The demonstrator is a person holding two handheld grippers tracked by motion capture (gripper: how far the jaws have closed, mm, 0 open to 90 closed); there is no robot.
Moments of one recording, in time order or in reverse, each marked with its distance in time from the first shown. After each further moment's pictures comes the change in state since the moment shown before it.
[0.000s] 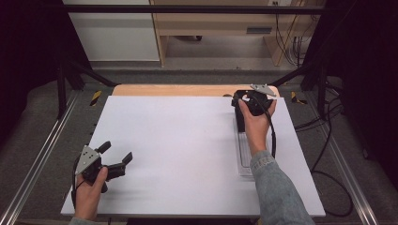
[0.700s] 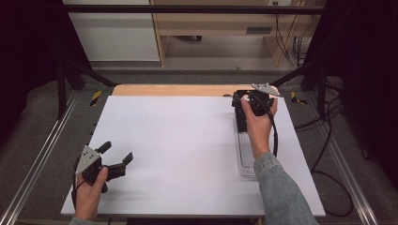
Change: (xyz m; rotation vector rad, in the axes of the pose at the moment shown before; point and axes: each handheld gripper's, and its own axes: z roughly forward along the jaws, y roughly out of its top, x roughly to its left) left arm -0.001 0.000 0.000 -0.001 -0.003 0.001; right arm 0.001 0.009 -0.019 -0.017 0.068 -0.013
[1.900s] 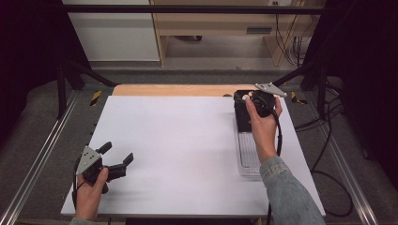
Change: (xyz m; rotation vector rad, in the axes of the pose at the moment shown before) left arm -0.002 -0.001 0.000 0.003 -0.004 -0.005; right arm 0.000 0.011 -0.027 -0.016 0.087 -0.011
